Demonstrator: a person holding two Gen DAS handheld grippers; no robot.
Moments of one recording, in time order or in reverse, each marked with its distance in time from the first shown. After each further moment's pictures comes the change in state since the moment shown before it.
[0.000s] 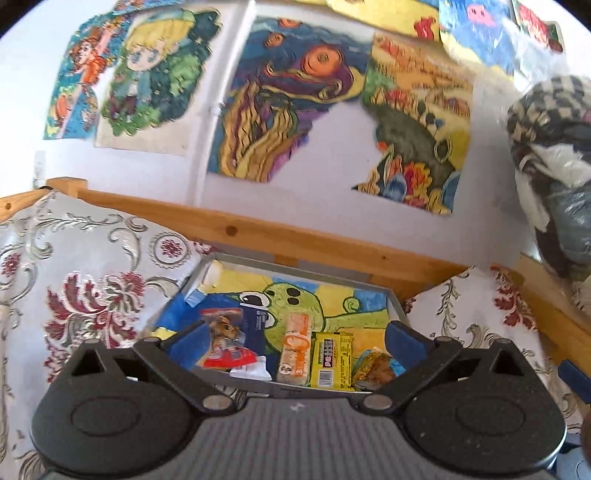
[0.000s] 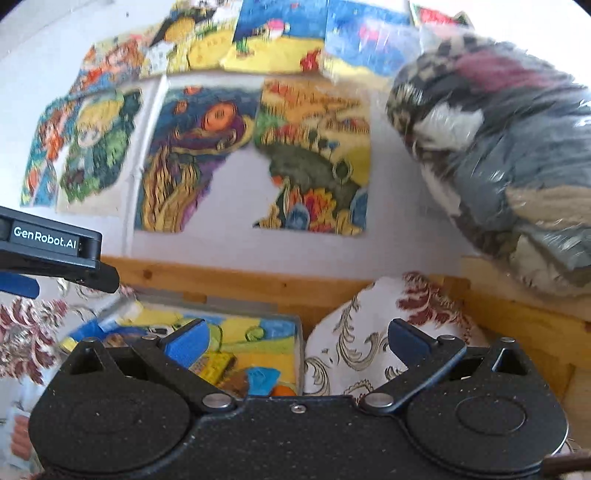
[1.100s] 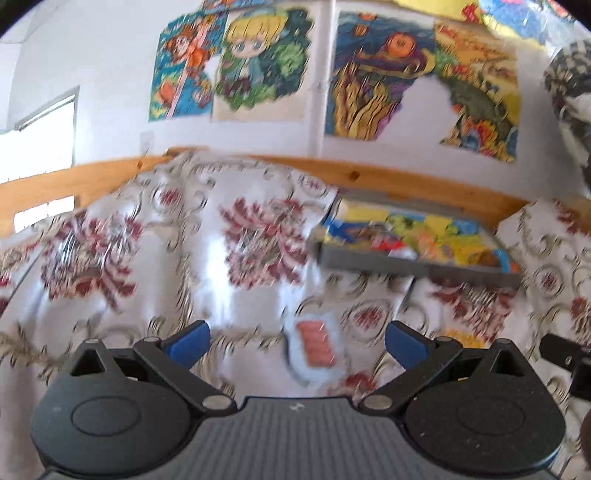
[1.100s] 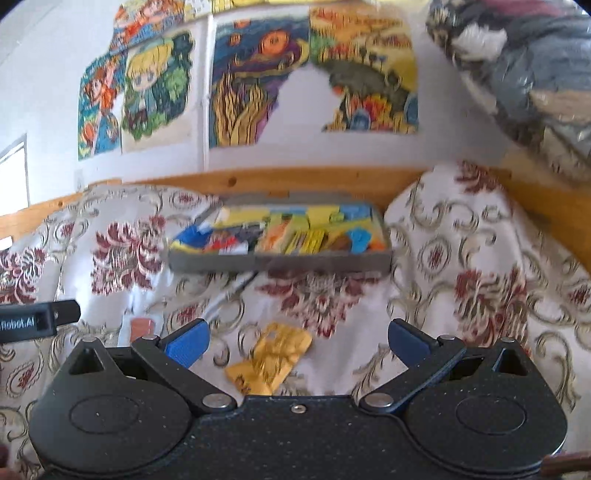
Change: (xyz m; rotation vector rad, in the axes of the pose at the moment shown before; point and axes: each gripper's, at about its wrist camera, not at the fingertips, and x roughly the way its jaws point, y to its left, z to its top) left arm -0.119 0.107 -0.109 0.055 0.060 0.251; right arm -0.096 0.062 -0.051 0.083 0.328 0.172
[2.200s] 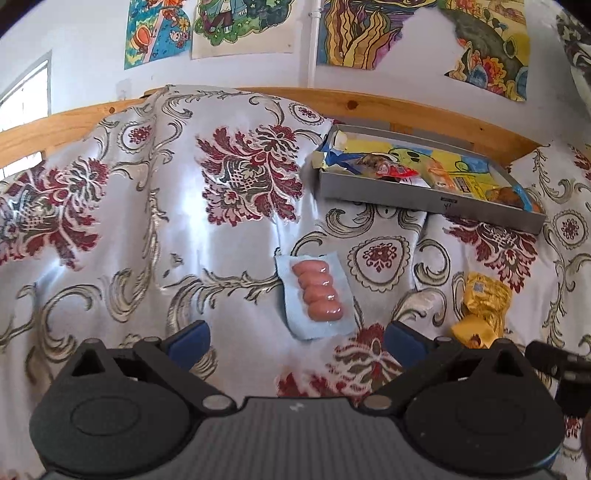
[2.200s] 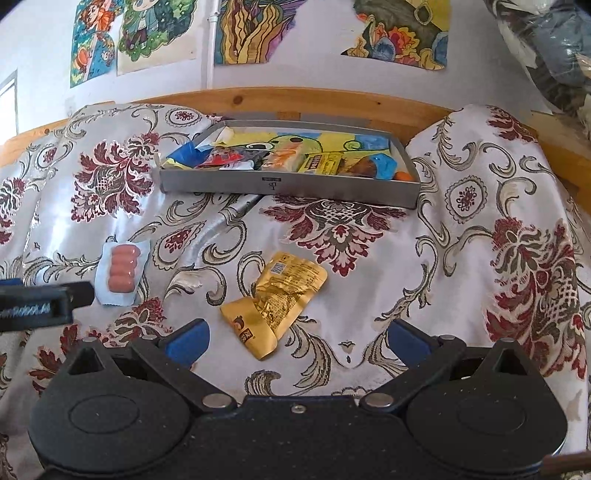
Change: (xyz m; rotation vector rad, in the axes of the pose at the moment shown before) left arm 0.063 -0.003 -0.016 0.036 0.172 -0.030; right arm 0.057 0.022 -0.018 -0.080 0.205 -0.027
